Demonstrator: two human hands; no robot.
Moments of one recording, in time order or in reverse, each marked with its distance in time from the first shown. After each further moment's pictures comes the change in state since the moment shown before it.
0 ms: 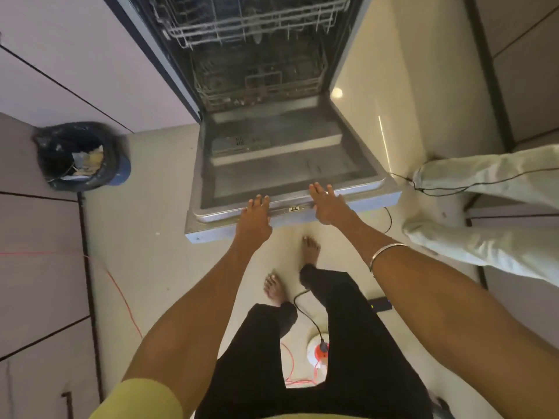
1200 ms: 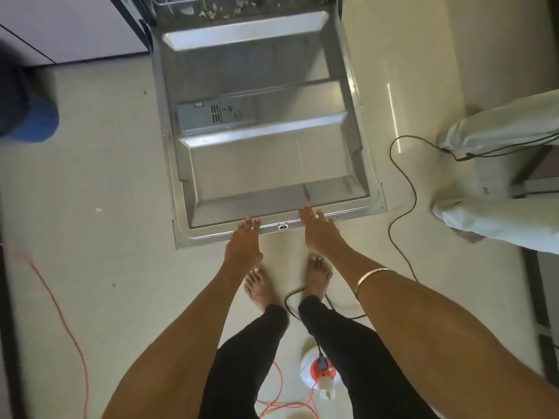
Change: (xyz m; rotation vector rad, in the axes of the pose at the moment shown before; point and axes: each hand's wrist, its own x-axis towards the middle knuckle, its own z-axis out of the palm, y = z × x) left_hand 0.076 -0.072 0.279 0.026 -0.141 -0.089; right_hand 0.119 0.042 0.282 -0.065 -0.049 0.009
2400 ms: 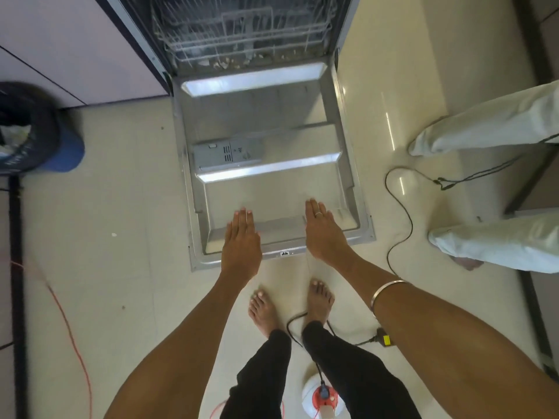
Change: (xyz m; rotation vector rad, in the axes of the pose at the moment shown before) left_hand -0.003 0.010 -0.061 0.083 0.379 0.049; right_hand -0.017 0.001 -0.085 0.216 0.299 -0.049
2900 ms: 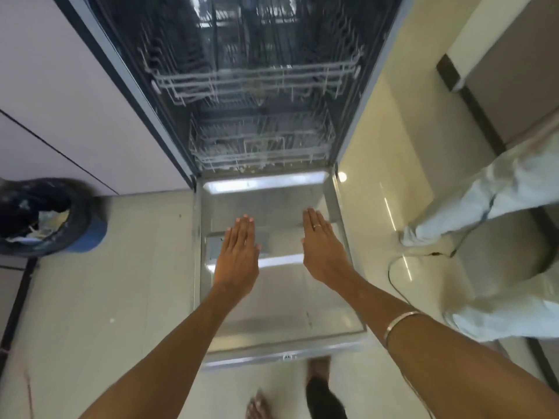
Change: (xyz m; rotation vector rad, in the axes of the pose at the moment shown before) left_hand 0.126 0.006 -0.150 -0.012 0.323 0.127; right_hand 0.095 -0.039 -0.165 -0.008 0.378 -0.161
